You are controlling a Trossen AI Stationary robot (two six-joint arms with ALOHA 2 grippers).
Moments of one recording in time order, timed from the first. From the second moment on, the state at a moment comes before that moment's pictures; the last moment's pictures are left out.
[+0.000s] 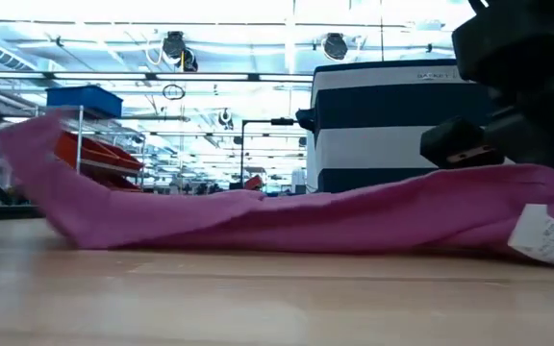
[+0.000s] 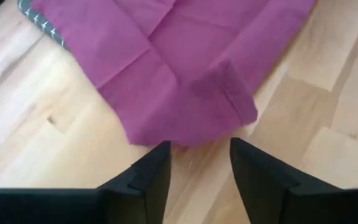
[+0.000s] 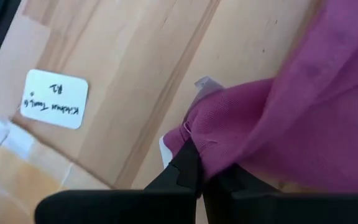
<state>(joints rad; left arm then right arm) -0.98 1.81 1.20 -1.13 -0.75 -1.56 0.49 1.67 0.81 -0.35 -0.17 0.12</state>
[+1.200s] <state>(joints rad) -0.94 1.81 1.06 -0.71 -0.38 -0.89 0.47 1.67 0.95 -0.49 -0.24 0.11</state>
